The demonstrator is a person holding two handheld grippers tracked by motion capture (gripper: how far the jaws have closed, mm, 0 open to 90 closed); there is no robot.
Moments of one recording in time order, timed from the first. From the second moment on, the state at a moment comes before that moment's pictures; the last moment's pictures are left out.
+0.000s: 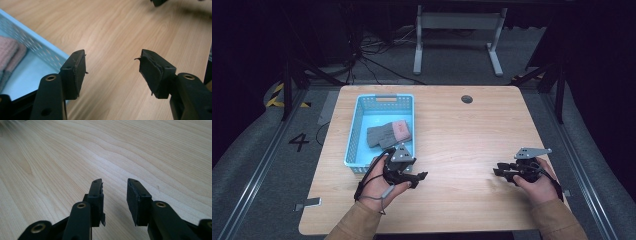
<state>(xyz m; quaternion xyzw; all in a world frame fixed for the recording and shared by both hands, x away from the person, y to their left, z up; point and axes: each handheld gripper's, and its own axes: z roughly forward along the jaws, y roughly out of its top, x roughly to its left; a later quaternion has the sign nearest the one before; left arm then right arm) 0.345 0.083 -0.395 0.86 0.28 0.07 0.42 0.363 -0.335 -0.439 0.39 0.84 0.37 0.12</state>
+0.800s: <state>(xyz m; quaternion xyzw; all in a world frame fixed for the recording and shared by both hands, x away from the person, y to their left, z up) 0.324 0.085 -0.462 0.86 0.28 0.08 0.42 0.365 -0.334 -0.450 0.38 0.84 0.37 0.12</state>
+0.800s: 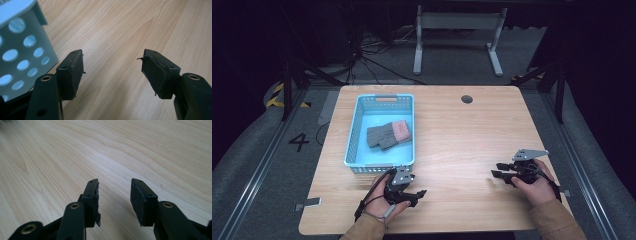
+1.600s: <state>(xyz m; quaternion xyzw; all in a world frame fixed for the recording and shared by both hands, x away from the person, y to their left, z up) 0.329 0.086 -0.472 0.87 0.30 0.07 0.40 0.363 -0.327 -0.456 0.37 0.83 0.38 0.15</state>
